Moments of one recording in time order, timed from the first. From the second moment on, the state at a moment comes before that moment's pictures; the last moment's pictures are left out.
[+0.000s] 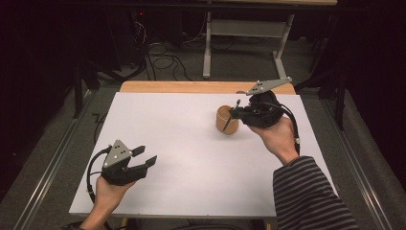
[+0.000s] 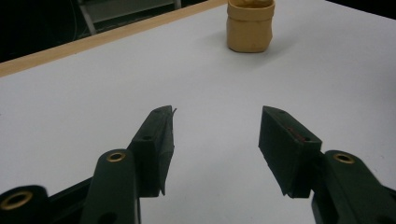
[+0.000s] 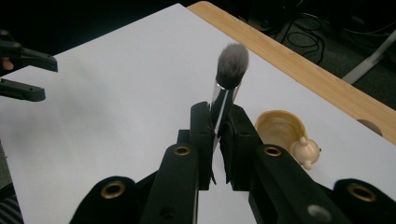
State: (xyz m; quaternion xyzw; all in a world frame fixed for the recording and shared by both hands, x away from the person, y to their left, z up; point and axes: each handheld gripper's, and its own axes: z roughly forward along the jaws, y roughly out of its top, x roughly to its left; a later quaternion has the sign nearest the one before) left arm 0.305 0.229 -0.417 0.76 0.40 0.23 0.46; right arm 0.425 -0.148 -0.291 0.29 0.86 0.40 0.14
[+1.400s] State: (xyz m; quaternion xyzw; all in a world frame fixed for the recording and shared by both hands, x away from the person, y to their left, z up) left arm 0.305 0.240 -0.433 0.75 0.42 0.23 0.46; right arm 0.485 -0.156 -0.312 0.37 0.83 0.38 0.18
